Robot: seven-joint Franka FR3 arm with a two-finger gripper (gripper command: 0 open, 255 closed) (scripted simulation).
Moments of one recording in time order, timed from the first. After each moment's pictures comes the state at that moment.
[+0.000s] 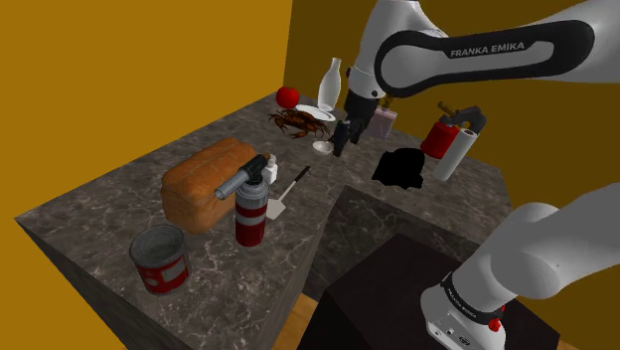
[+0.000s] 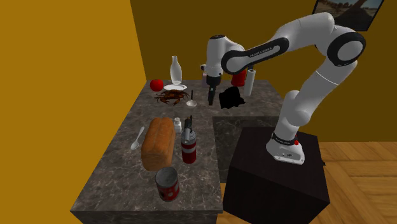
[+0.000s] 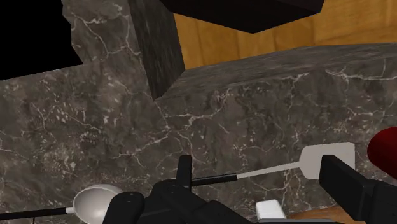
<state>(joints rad) 0.07 -0.37 0.17 -2.33 0.04 2.00 -0.03</state>
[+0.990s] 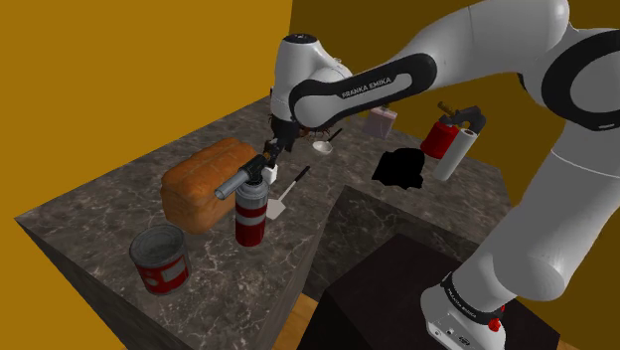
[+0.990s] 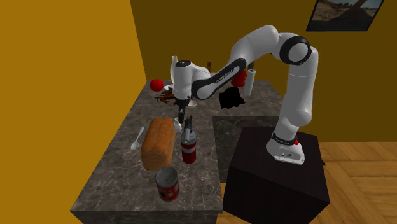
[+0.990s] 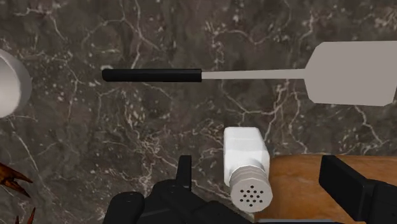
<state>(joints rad) 0.14 0.19 0.27 -1.98 -0.19 2.24 0.09</state>
